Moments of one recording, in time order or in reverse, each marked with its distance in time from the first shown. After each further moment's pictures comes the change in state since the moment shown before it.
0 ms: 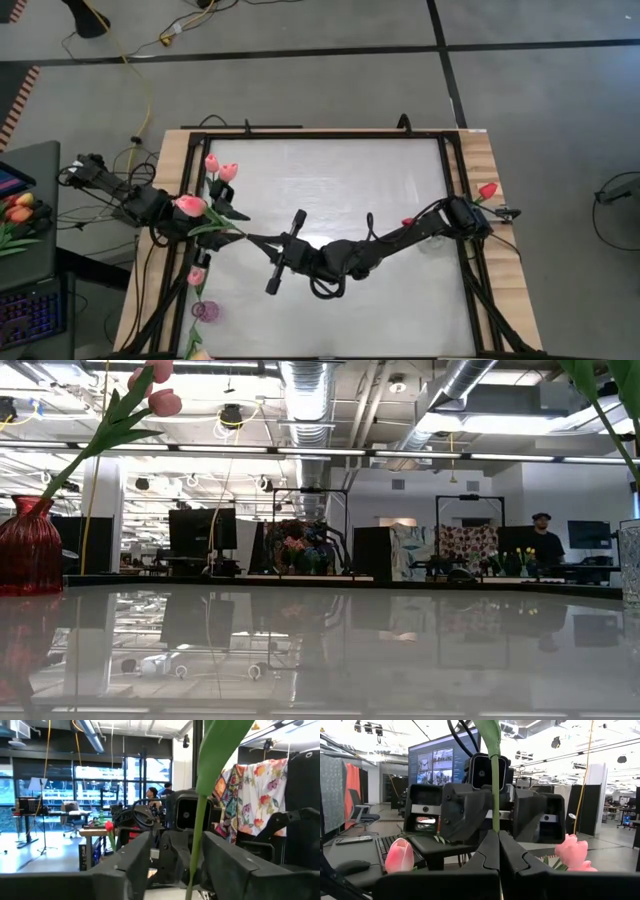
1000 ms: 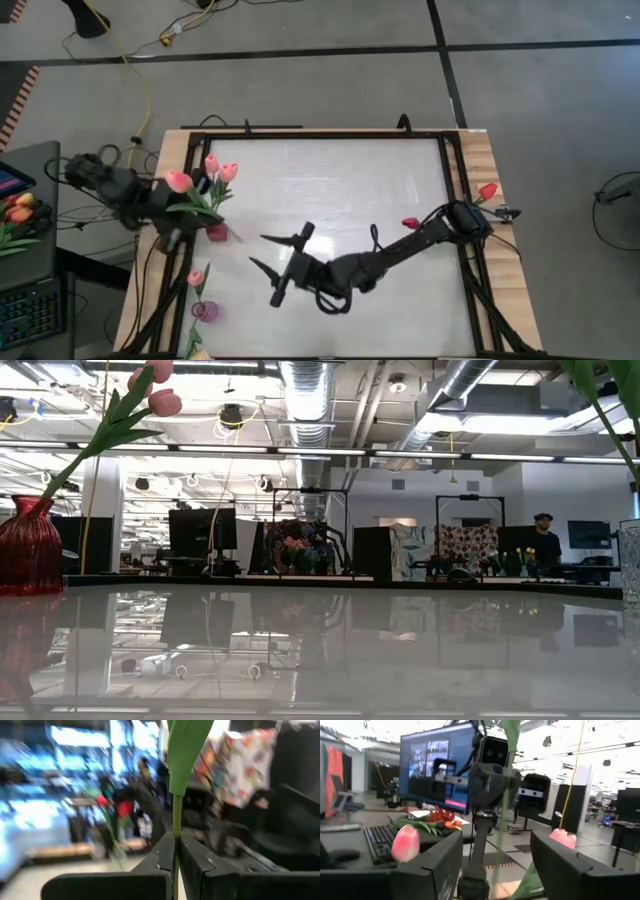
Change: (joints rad) left arm -0.004 -0.163 0.209 -0.554 0.055 -0.073; right arm 0.064 0.000 0.000 -0.006 0.112 -0.079
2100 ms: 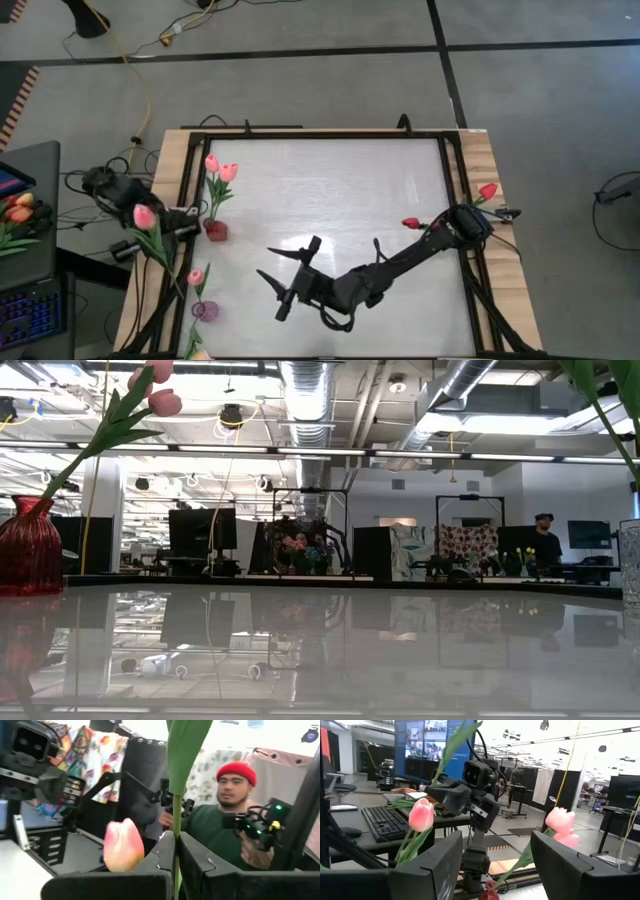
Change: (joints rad) left arm -0.001 -0.431 -0.363 0.051 0.749 -0.370; right arm 0.071 0.000 0.000 -0.103 0.132 0.037
